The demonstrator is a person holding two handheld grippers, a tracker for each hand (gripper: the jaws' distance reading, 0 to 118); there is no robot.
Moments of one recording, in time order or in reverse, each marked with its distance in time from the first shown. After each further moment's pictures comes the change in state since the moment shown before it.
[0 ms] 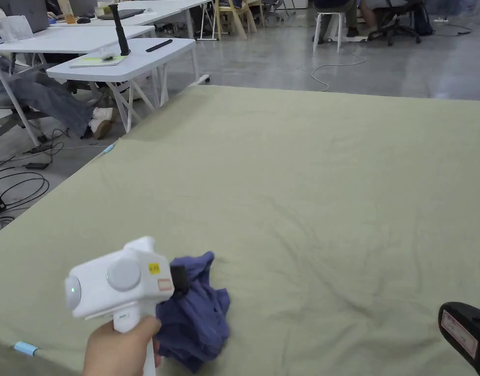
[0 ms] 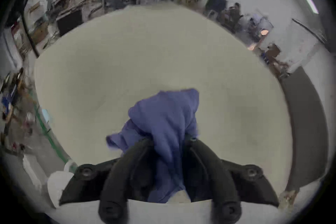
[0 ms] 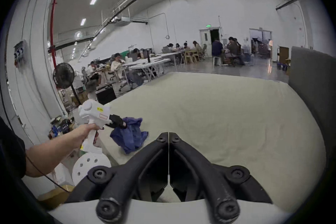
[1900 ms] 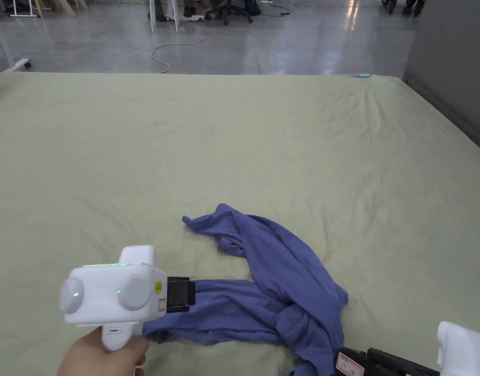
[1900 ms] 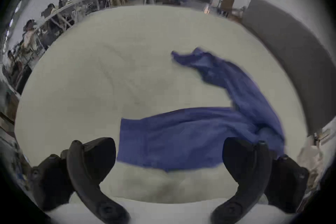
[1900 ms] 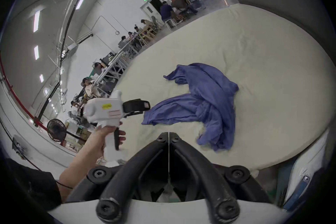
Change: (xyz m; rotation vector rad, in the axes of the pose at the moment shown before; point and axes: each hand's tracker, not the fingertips) left arm 0.260 -0.150 -0.128 -0.218 0.024 -0.504; right arm 0.156 -0.077 0.059 -0.229 -0.145 -0.603
